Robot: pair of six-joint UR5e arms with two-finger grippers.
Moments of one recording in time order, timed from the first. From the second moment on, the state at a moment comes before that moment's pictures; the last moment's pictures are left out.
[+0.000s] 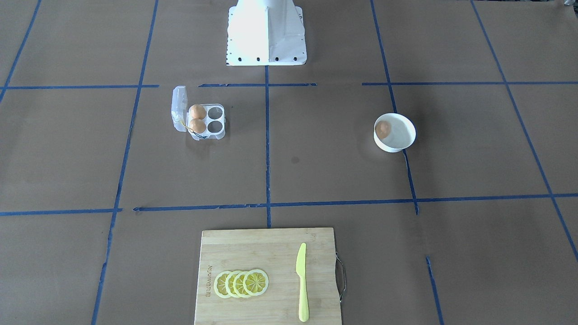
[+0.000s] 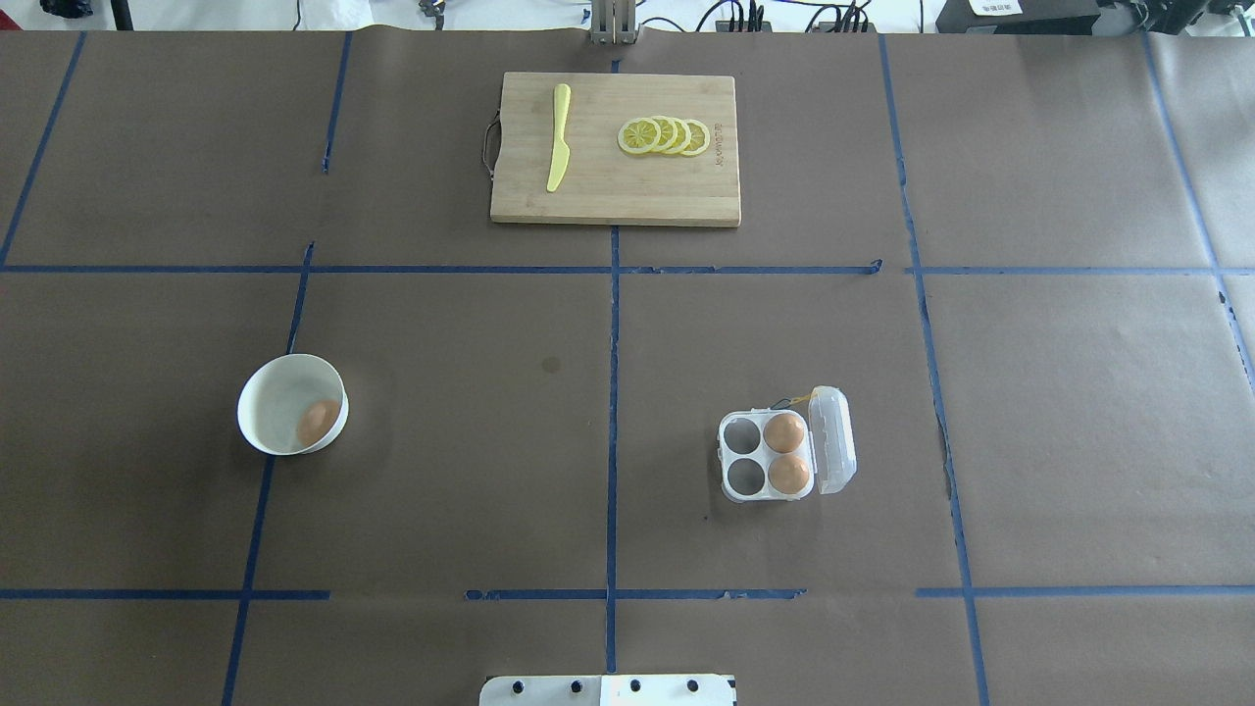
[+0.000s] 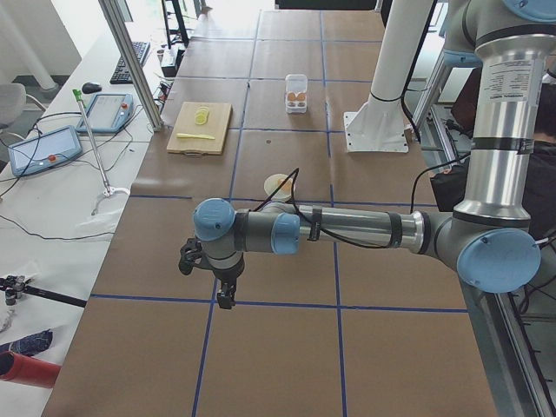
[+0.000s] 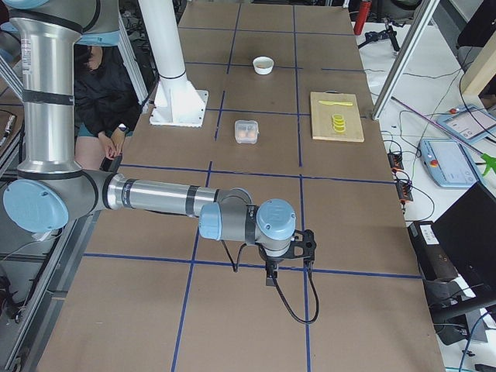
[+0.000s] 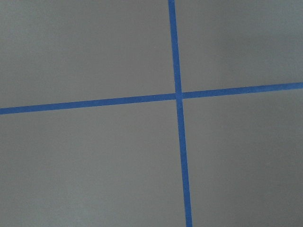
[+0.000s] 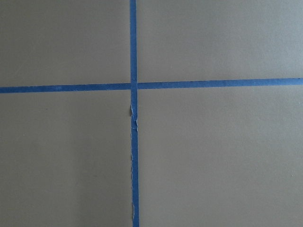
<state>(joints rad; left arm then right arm) -1.55 -1.60 -1.60 -1.54 -2.32 0.06 1.64 -1.64 1.59 -1.52 2.40 -0.01</state>
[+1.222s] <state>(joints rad) -1.34 -1.74 -1.74 -1.85 -2.54 -0.12 1.64 -1.62 1.59 -1.51 2.41 -0.02</state>
